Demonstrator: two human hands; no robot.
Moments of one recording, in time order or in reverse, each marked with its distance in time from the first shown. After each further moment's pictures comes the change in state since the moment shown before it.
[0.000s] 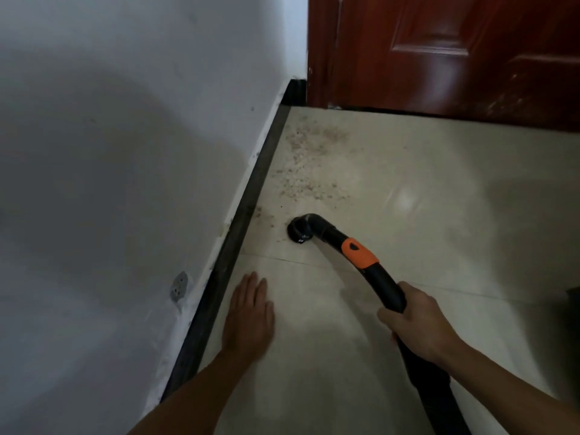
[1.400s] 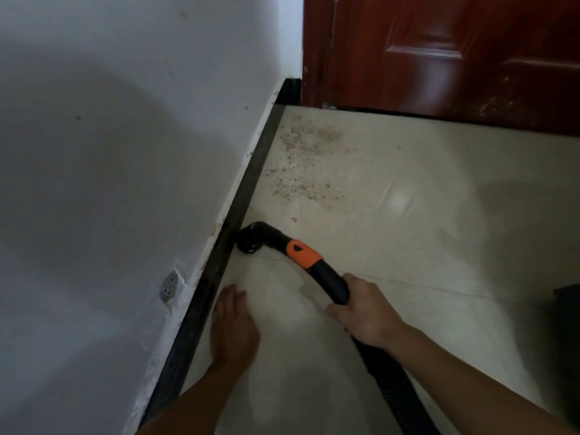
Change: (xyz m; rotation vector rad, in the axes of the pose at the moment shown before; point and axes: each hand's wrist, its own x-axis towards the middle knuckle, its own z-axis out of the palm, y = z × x) left_hand -0.014 -0.001 0.018 -0.098 0.234 -0.199; right_hand 0.010 -0.054 0.031 -0.093 -0.191 -0.077
